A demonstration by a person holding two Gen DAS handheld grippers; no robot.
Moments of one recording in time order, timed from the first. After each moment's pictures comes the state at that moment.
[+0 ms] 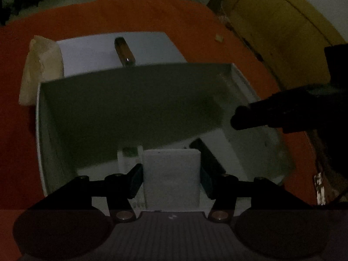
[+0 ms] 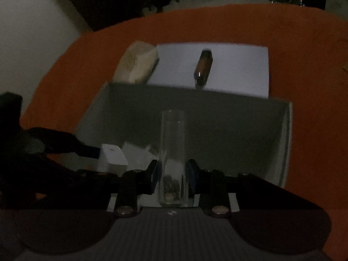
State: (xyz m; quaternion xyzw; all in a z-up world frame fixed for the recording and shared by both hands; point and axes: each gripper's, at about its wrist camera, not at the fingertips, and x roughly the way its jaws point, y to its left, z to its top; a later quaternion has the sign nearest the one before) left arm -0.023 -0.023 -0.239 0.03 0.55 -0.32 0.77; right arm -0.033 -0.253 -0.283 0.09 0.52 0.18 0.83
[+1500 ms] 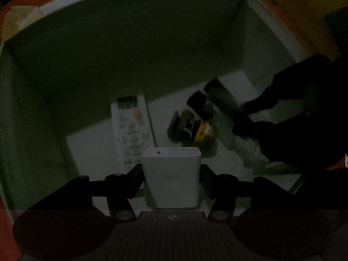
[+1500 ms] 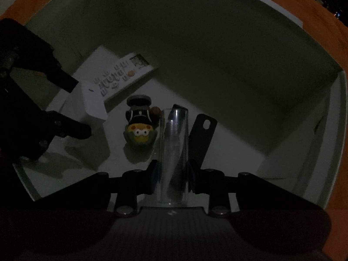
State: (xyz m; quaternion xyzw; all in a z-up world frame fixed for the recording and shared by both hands) left arm -0.032 -0.056 -0.302 0.13 0.64 -0.28 0.70; right arm -0.054 -0.201 -0.385 -0.13 0.61 0.18 0.76
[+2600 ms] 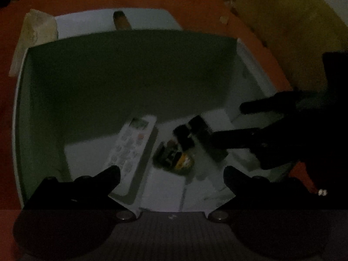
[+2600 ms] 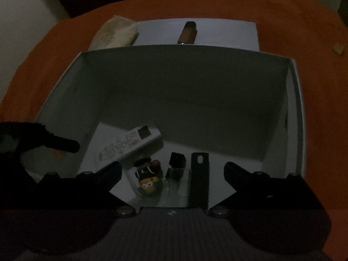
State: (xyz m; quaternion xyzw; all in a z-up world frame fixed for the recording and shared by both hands) left arm -0.034 -0.041 -0.269 0.01 0.58 -0.31 0.76; right arm -0.041 -0.245 -0.320 0.08 0.54 0.12 0.83
